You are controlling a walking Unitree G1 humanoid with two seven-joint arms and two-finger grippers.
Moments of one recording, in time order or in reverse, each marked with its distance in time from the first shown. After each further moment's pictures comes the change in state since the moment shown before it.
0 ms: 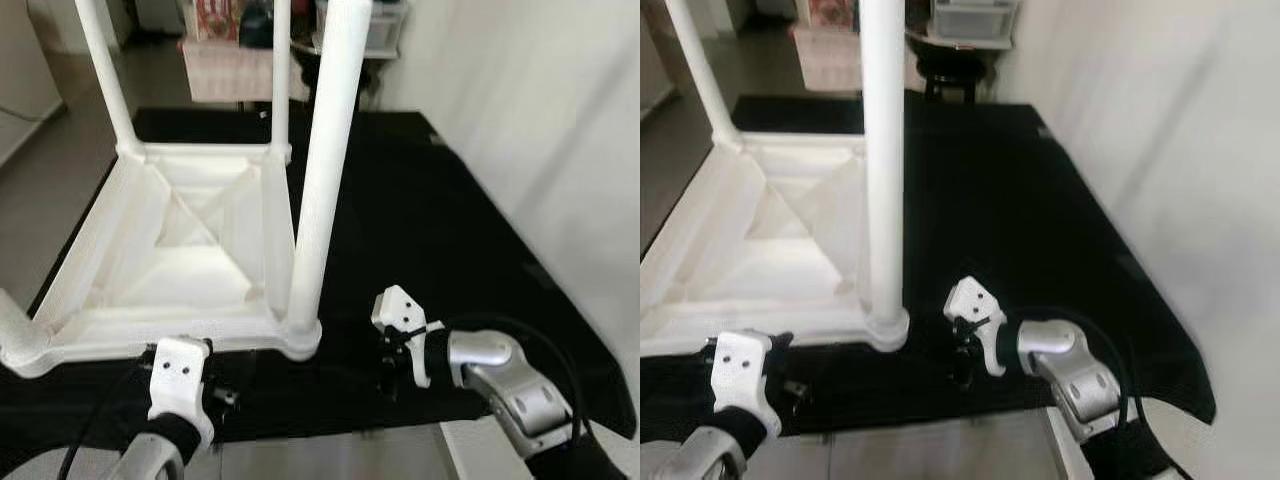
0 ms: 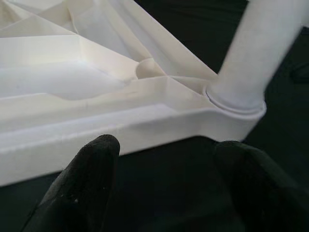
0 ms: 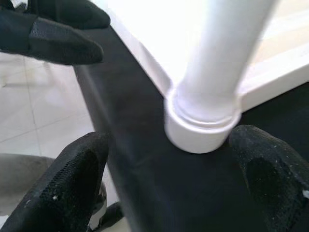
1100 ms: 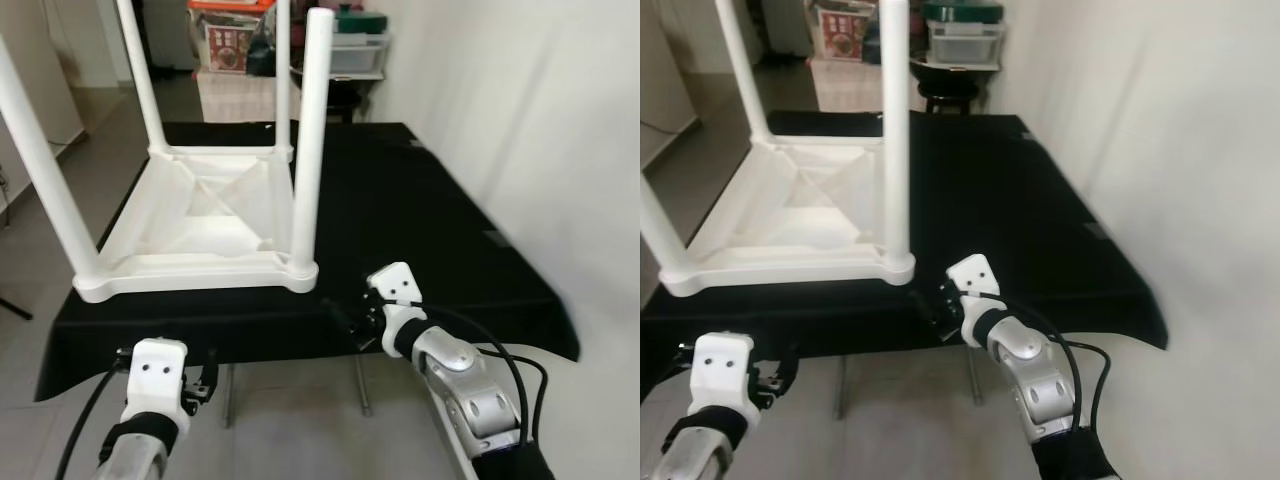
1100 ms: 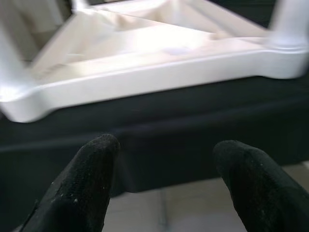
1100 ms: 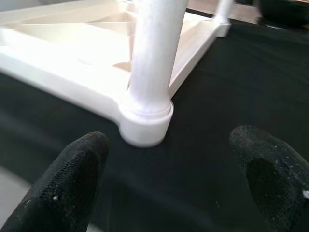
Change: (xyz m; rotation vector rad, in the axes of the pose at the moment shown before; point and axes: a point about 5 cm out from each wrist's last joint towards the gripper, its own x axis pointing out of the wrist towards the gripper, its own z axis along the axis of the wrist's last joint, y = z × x) left arm 0.010 0.033 -0.004 0.164 -0.039 0.312; right arm 0.027 -0.039 0.001 0.111 -0.106 -0.728
